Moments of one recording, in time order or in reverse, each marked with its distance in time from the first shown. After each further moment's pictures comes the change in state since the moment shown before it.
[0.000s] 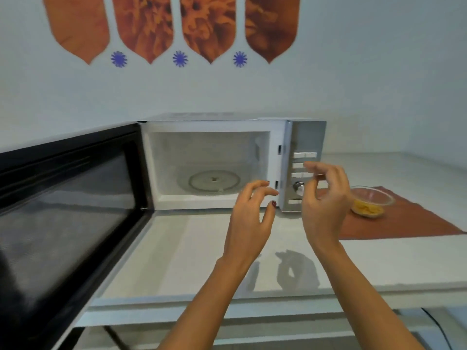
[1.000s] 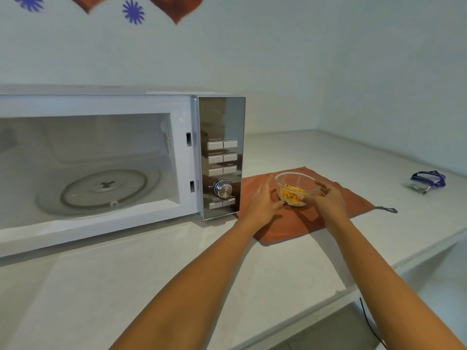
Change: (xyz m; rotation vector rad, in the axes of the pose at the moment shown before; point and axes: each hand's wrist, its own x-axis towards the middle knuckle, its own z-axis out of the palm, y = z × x) left_hand 0.092 -0.031 0.285 -0.401 -0.686 -0.243; right_hand 0.084 0.243 -0.085 -0.268 -0.179 0.895
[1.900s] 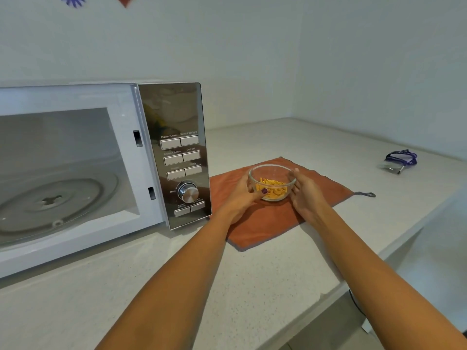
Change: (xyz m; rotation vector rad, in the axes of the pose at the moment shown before) left_hand 0.040 -0.010 0.013 -0.517 -0.186 -0.098; right_hand 0.020 0.005 0.002 0.610 -0.248 0.128
